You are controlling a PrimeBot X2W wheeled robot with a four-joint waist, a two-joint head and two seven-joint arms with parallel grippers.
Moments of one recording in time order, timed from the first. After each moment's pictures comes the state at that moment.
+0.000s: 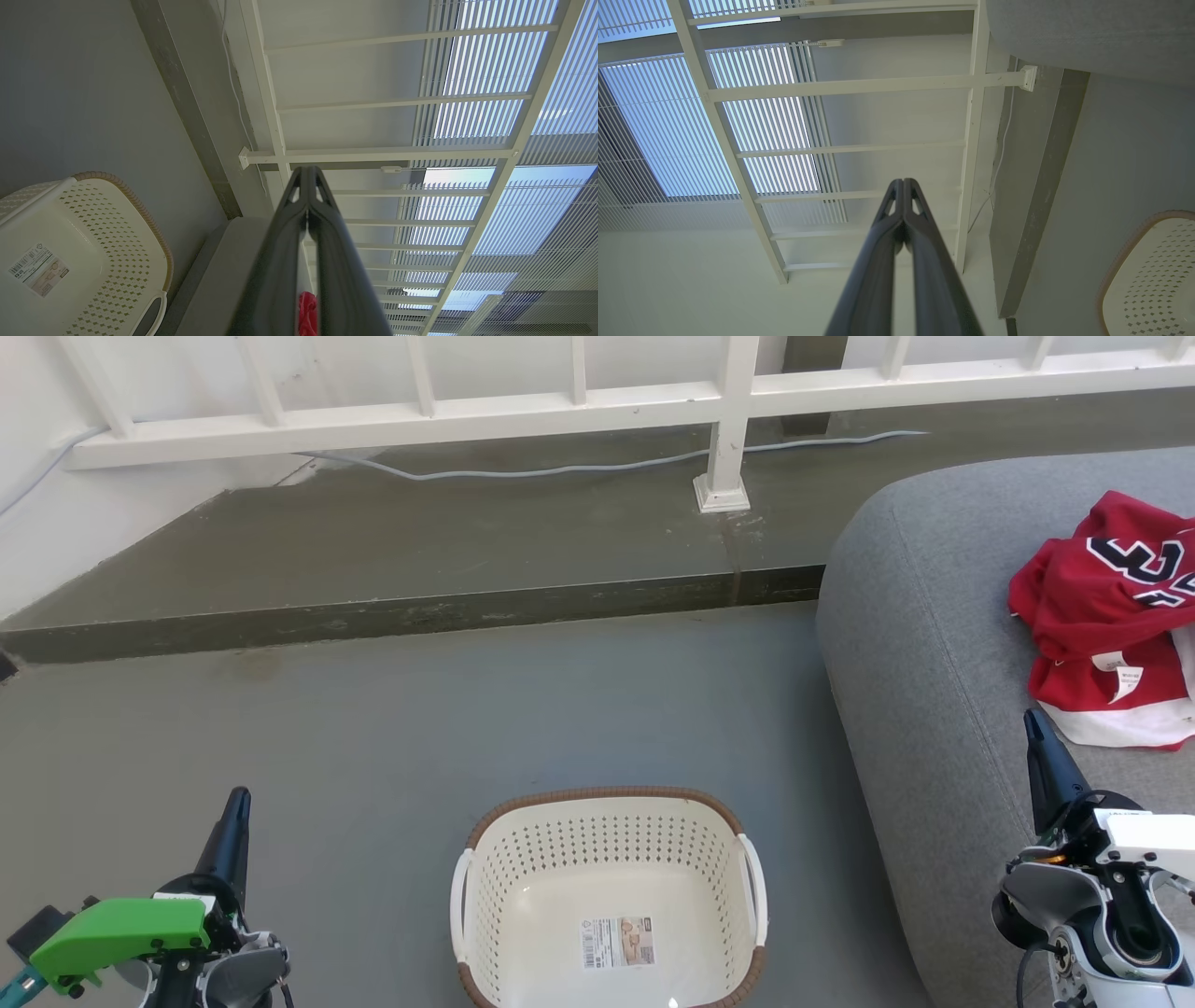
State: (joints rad) left arm -0.06 0.08 0.02 0.28 -1.66 -0.12 0.06; right arm -0.06 -0.06 -0.11 0.28 1.63 0.12 0.09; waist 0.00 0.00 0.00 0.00
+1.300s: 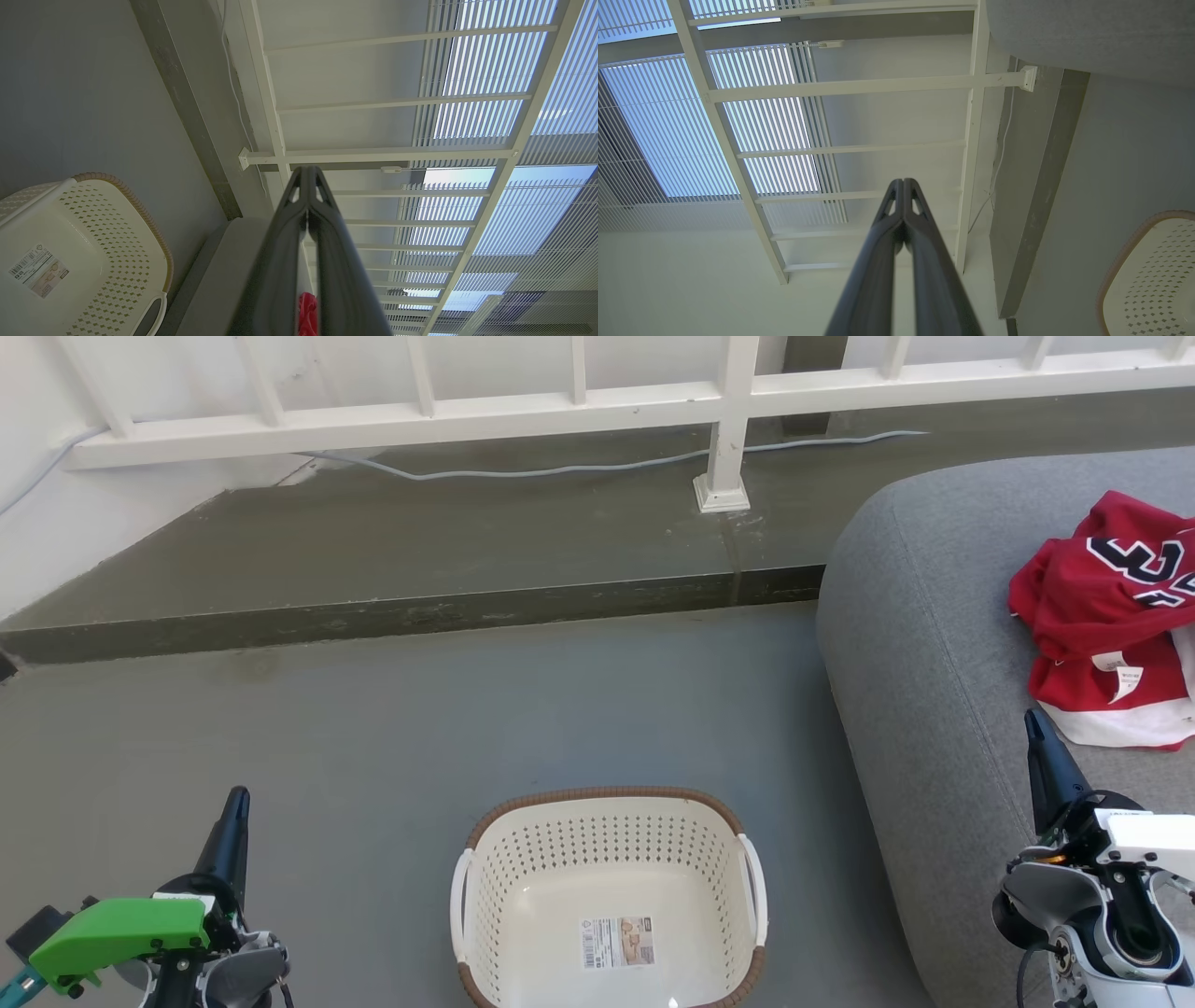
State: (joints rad) left arm -0.06 0.08 0.03 0.27 -1.66 -0.12 0.06; right arm -0.06 -0.06 -0.11 0.28 1.63 0.12 0.09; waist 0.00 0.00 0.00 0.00
